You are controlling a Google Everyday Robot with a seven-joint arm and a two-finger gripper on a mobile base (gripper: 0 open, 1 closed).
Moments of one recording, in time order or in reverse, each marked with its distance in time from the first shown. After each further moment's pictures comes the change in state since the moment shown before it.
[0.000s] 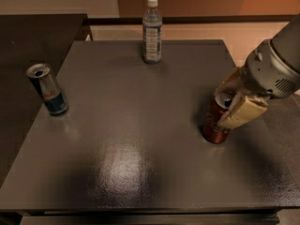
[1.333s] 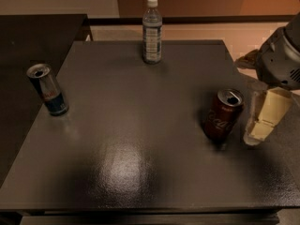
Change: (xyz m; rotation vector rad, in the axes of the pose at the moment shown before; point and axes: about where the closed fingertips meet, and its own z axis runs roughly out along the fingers) arm 0.016 -0.007 -0.026 0.050 0.104 0.011
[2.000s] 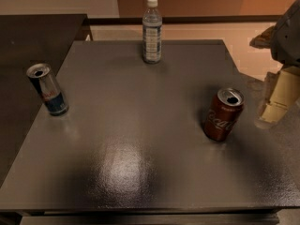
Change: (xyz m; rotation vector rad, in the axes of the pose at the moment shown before) arm 0.004 -0.017 -0.041 0.099 0.084 0.040
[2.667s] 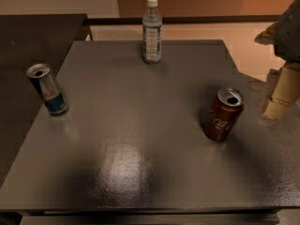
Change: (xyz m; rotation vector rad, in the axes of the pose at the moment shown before) arm 0.004 -0.004 -0.008 0.029 0.039 0.021
